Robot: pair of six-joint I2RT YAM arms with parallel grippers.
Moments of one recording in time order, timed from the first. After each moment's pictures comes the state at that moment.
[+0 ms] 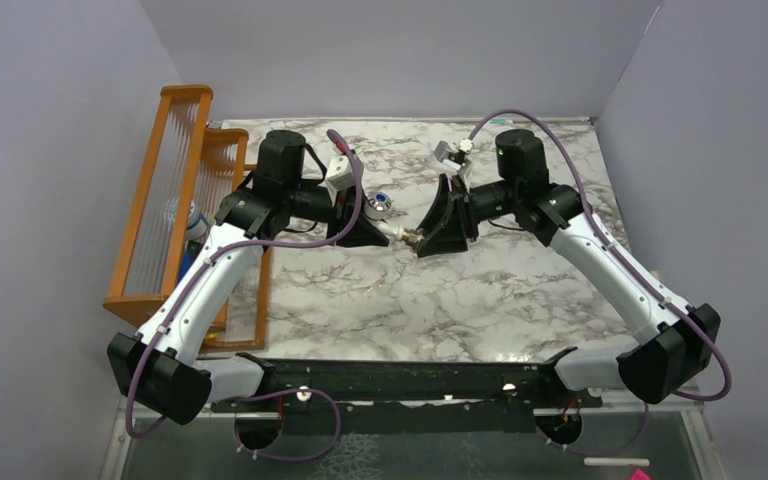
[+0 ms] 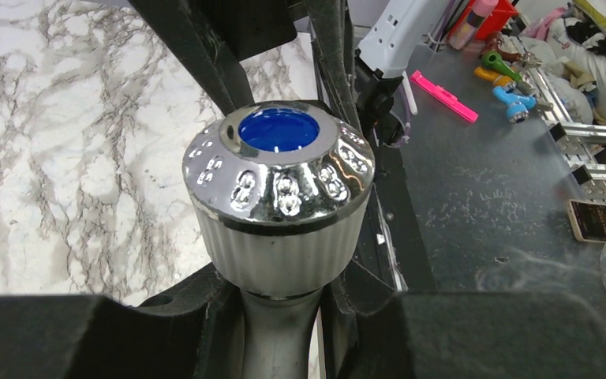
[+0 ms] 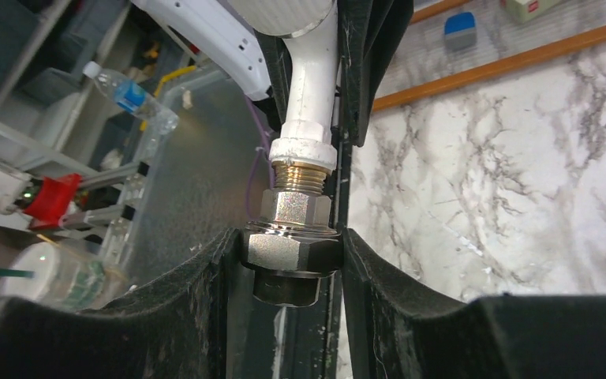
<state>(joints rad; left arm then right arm) -0.42 1.25 1.28 -0.52 1.27 0.27 0.53 1.33 1.31 -0.47 -1.19 -0.02</state>
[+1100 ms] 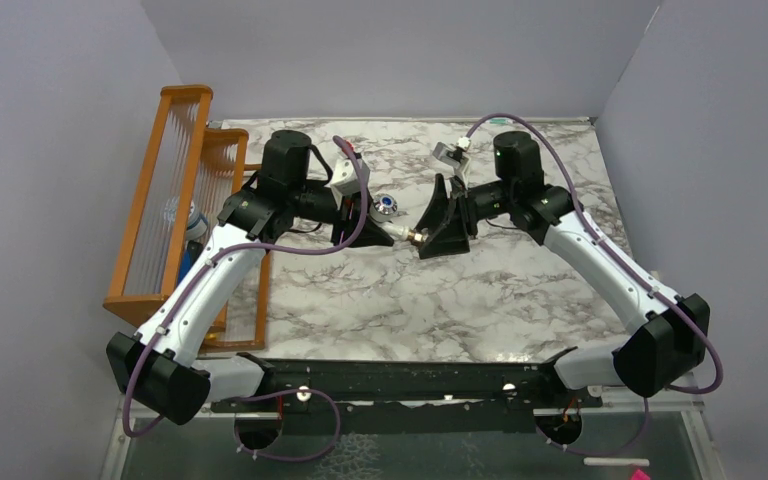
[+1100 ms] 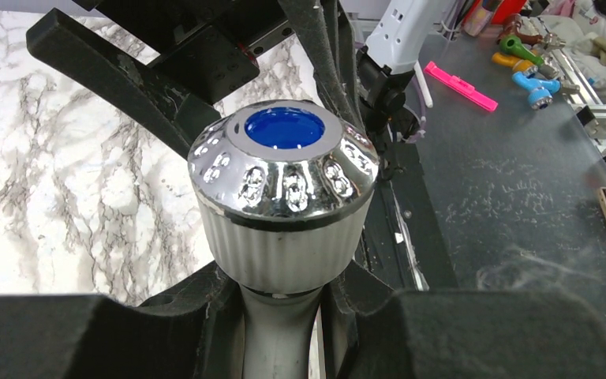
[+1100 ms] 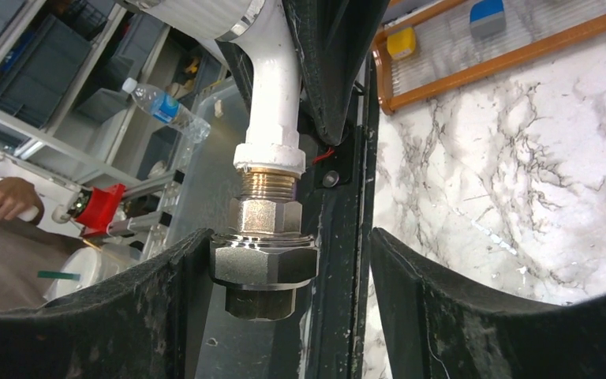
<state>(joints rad) -0.46 1.25 1.30 -0.52 1.23 0.33 0.48 1.36 1.23 -0.30 -1.30 0.15</state>
